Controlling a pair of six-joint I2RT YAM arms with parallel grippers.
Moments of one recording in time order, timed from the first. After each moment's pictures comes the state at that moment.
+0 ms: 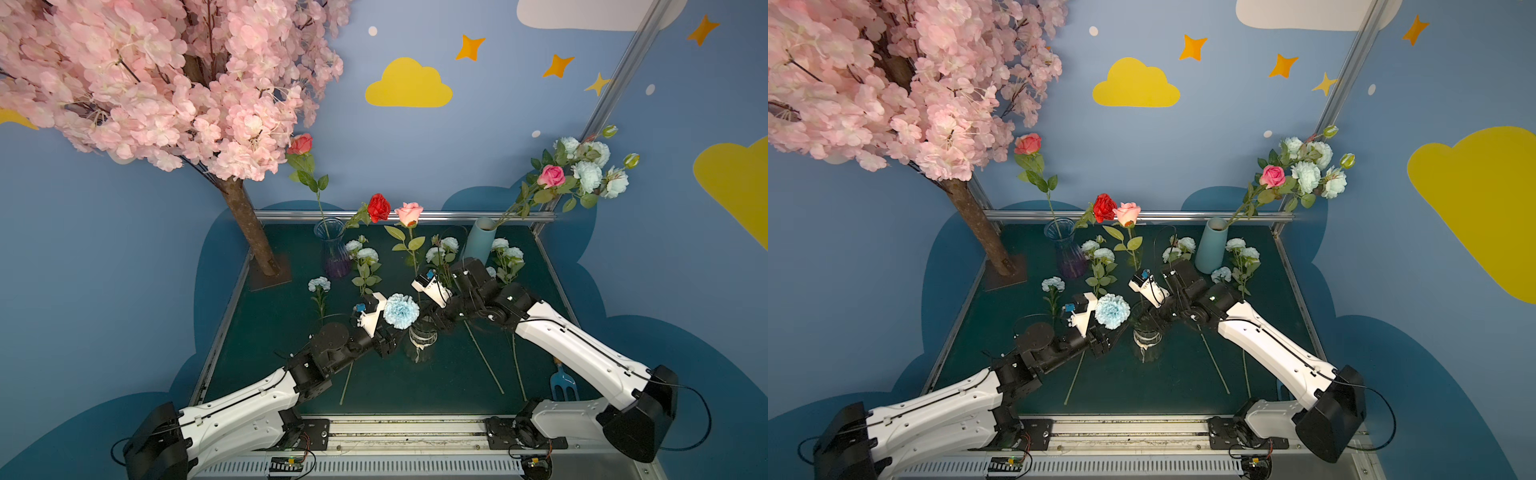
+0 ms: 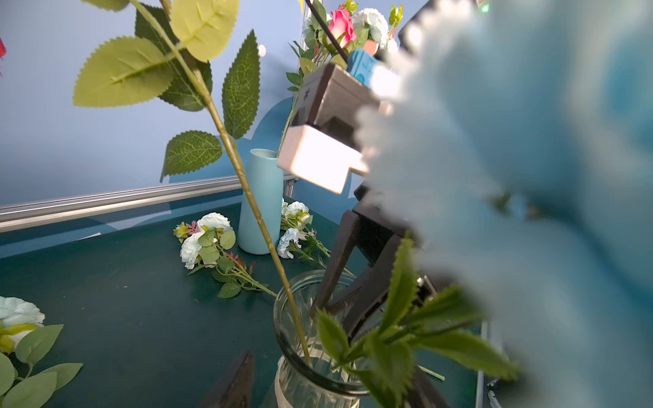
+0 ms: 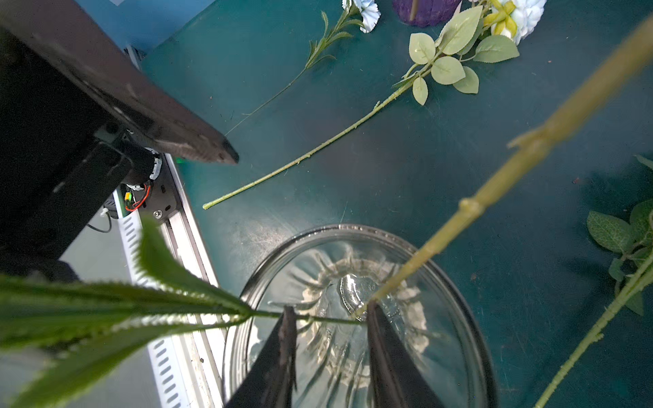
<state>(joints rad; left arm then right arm) -0.91 0.93 0.47 0.44 0.01 -0.22 0.77 1.30 1.19 -0.76 -0.37 -0.11</state>
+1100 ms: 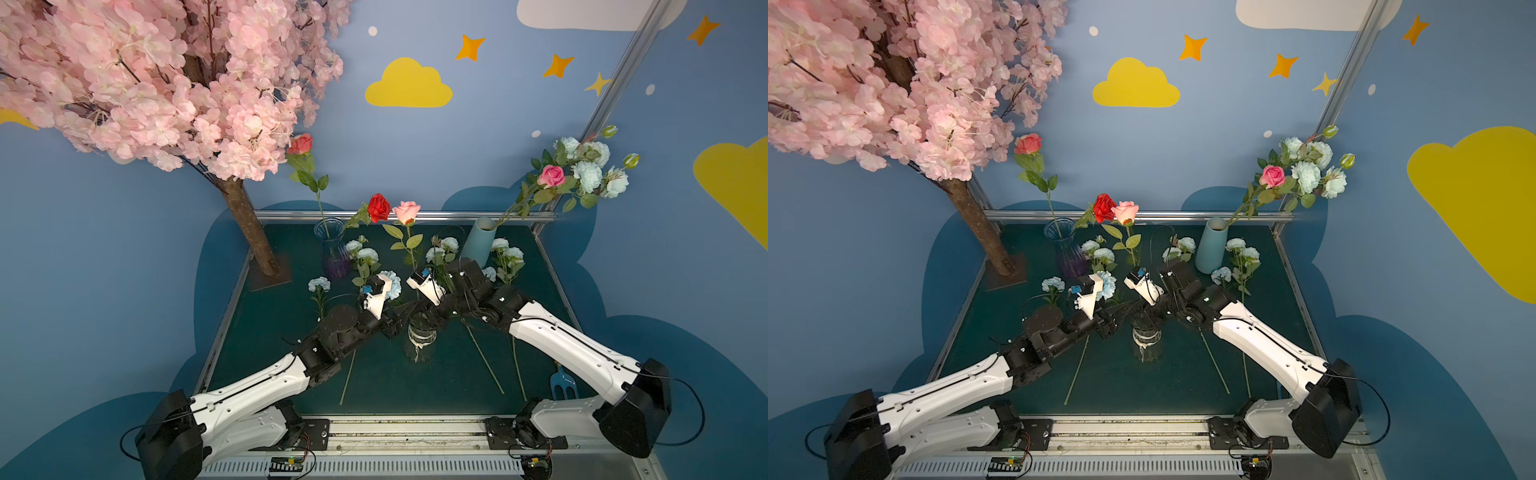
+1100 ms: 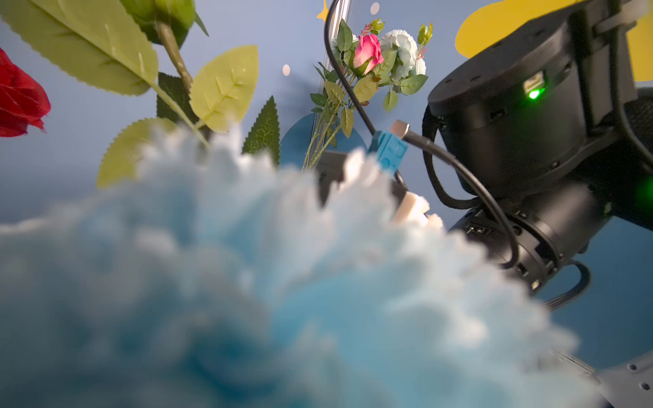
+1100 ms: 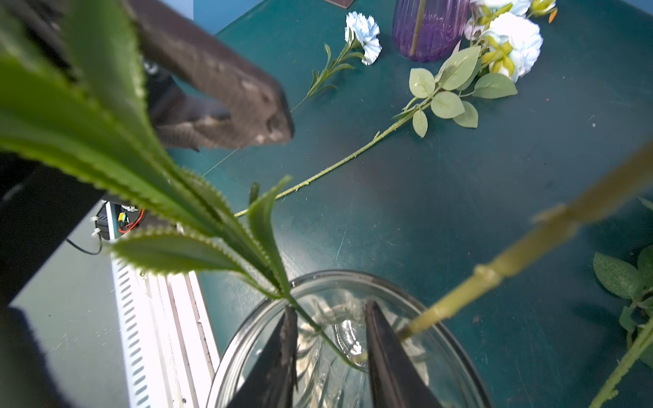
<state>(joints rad) -0.86 1.04 0.60 0.42 0.00 -0.22 0.77 1.33 1.15 -0.60 -0.38 -0.11</state>
